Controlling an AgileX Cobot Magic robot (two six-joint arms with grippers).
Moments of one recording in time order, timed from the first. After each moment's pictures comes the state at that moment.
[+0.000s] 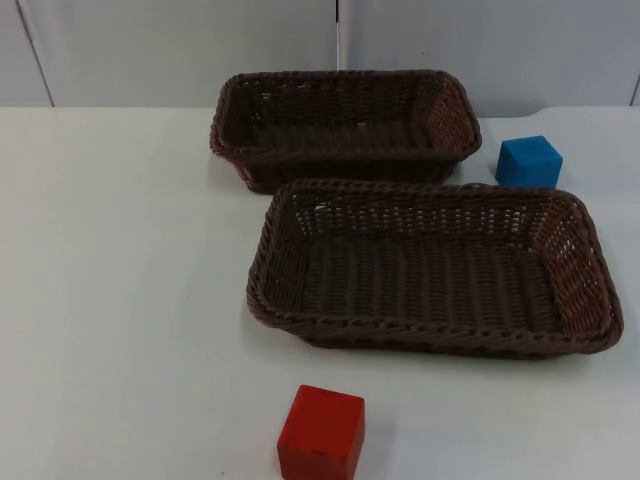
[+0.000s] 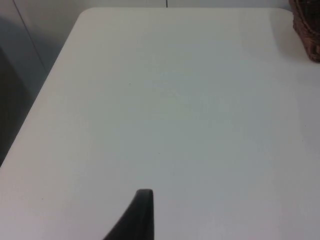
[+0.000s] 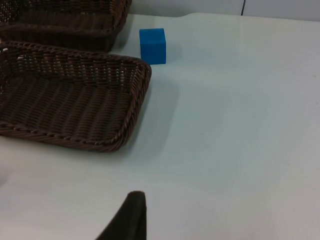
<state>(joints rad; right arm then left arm) 0.07 0.00 -0.52 0.03 1.08 -0.08 0.09 0.00 -0.50 0.02 1.08 0.00</state>
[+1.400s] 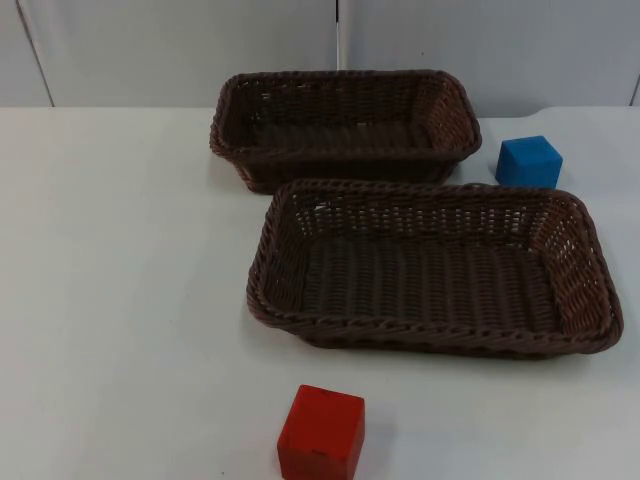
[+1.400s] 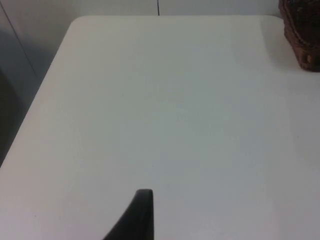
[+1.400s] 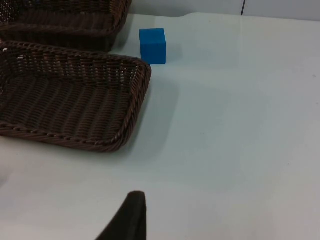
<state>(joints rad) 0.07 0.00 -0.52 0.03 1.08 -0.08 0.09 0.11 -0.53 0.00 1.01 0.02</state>
